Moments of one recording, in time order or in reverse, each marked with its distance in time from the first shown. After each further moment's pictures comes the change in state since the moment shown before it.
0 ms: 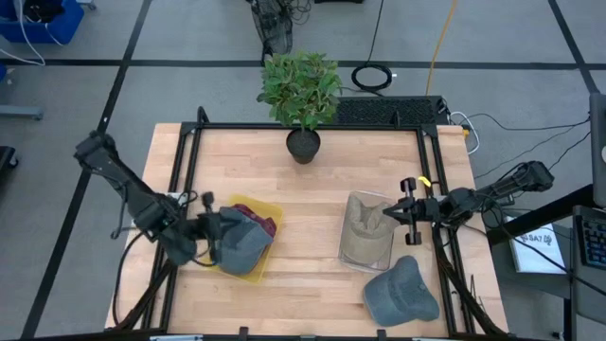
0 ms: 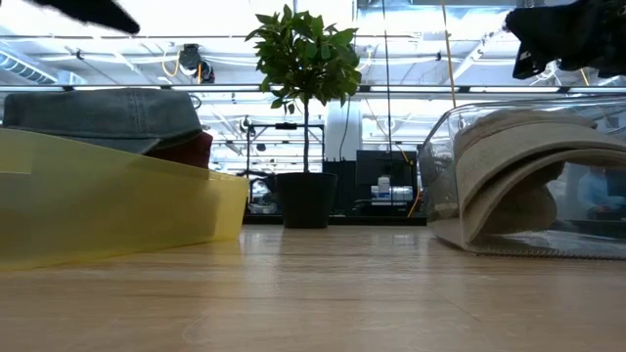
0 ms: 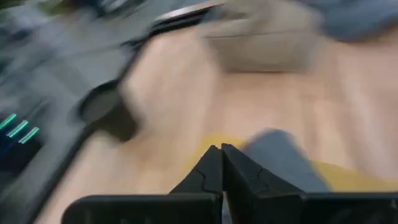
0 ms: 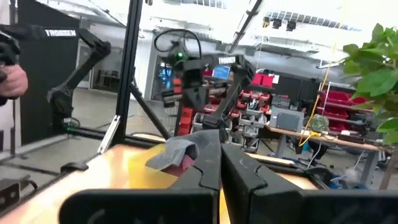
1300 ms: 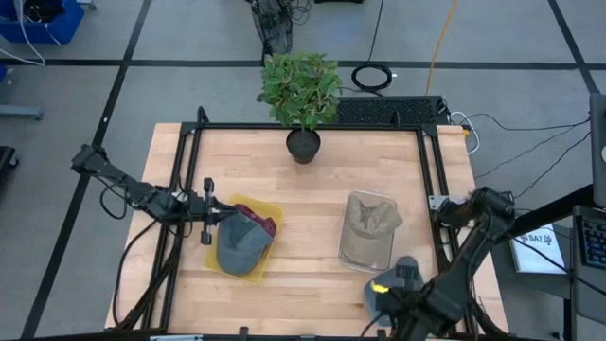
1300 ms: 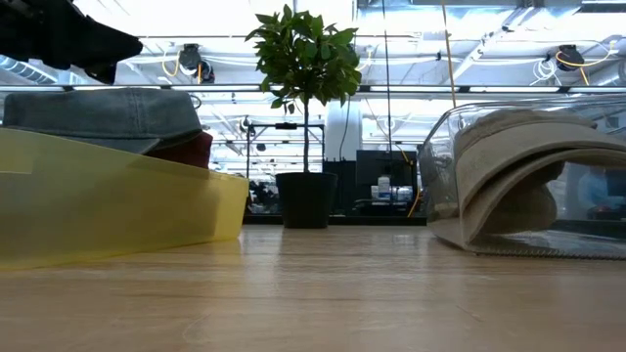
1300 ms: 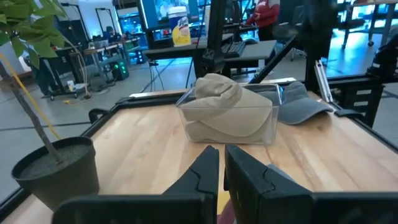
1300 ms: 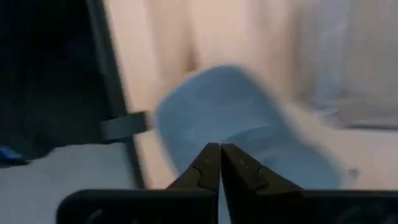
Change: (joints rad) left arm 0.238 -0.590 -0.581 0.765 0.372 0.479; right arm 0.574 1.460 1.613 -1.875 -0.120 1.336
